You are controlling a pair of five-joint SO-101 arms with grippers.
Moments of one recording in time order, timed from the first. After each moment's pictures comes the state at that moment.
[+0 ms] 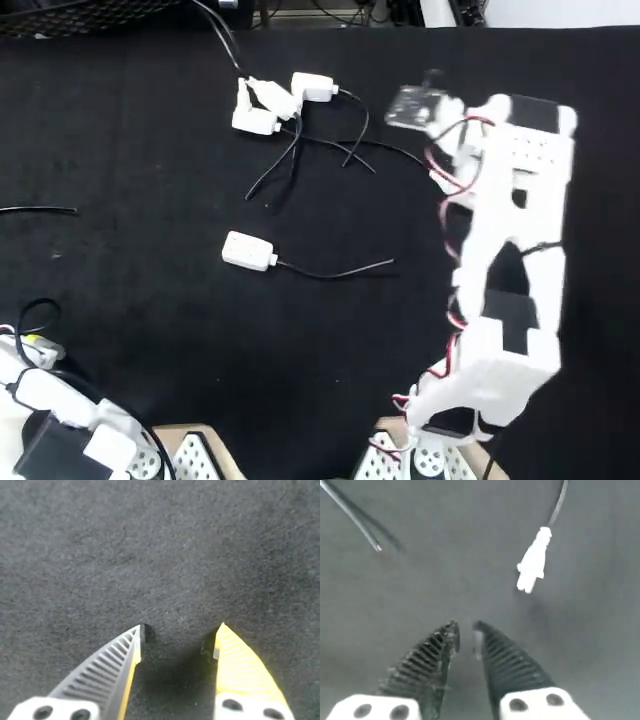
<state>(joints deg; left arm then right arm) -67.0 -22.6 61.5 50.3 3.4 12.7 14.4 -16.1 90.9 73.7</state>
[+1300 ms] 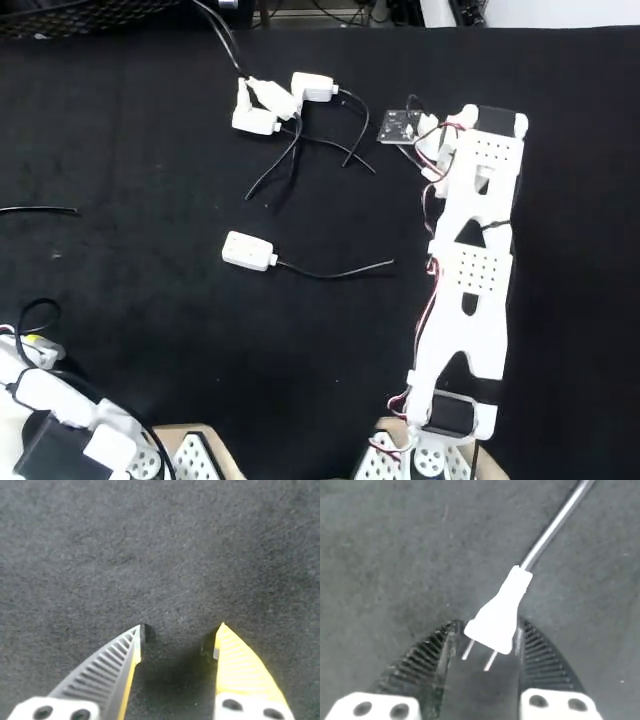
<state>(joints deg) -67.0 -22.6 61.5 50.3 3.4 12.6 76.6 -84.3 99.5 82.8</state>
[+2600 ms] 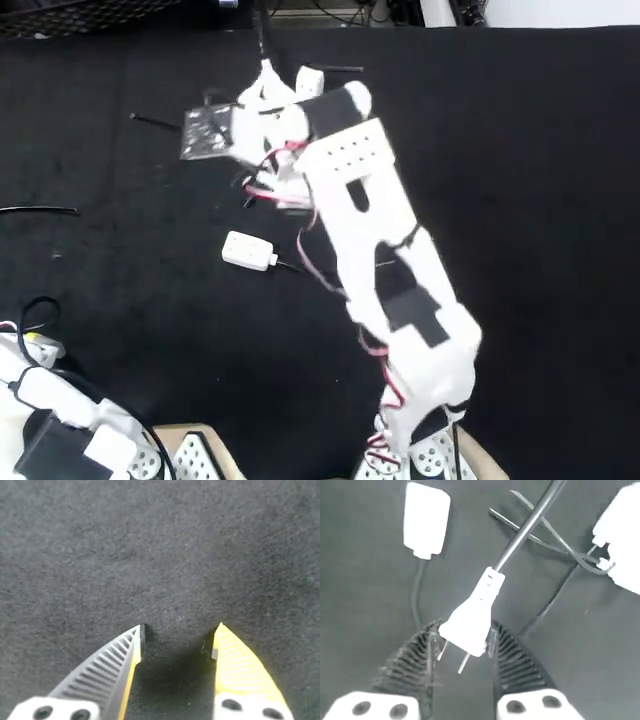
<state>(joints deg) -65.7 -22.6 61.5 50.3 7.8 -26.6 19.1 -35.1 99.6 60.7</state>
